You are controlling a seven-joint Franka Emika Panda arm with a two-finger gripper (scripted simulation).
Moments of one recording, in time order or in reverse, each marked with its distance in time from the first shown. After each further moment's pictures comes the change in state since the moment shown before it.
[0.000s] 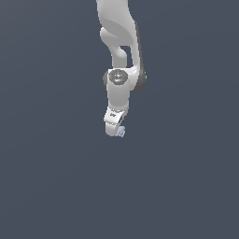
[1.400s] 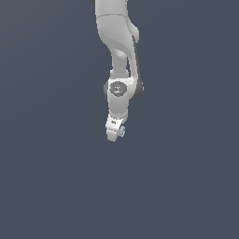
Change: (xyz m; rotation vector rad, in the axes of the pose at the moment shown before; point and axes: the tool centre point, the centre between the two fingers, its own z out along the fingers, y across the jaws) arm -0.002 -0.003 0.052 -0.001 0.001 -0.043
